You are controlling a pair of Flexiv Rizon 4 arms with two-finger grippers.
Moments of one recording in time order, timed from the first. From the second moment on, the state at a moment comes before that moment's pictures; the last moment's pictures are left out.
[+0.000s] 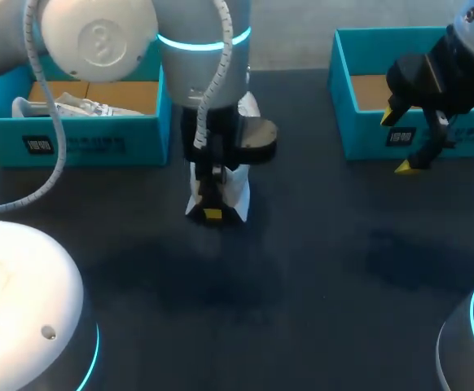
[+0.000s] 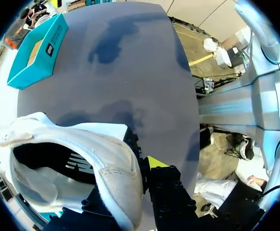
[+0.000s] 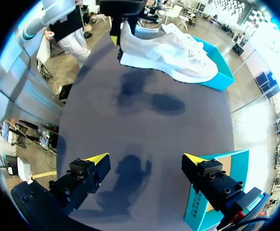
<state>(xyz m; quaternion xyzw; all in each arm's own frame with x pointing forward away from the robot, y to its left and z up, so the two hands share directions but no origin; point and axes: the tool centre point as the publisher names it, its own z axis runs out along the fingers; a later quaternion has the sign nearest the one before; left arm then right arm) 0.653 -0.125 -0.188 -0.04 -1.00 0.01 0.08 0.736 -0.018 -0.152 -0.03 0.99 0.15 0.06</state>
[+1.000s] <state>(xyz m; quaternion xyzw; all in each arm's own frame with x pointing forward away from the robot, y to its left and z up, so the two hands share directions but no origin) 0.739 0.027 -0.182 -0.06 -0.99 -0.03 0.08 0.736 -0.018 -0.152 -0.03 0.99 0.15 0.06</state>
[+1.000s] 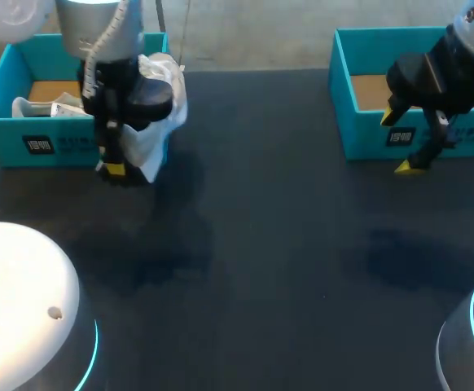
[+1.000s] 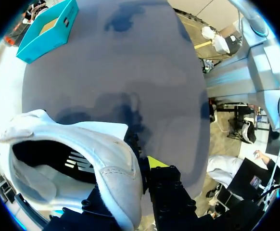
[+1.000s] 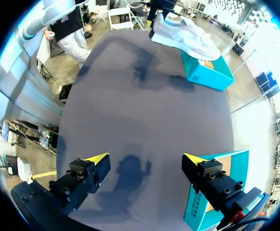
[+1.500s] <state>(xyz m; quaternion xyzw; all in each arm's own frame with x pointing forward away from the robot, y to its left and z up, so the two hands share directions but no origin) 0.781 0.114 -0.180 -0.04 -1.00 -0.05 0.05 0.736 -0.018 -0.152 -0.03 0.99 0.15 0.06</state>
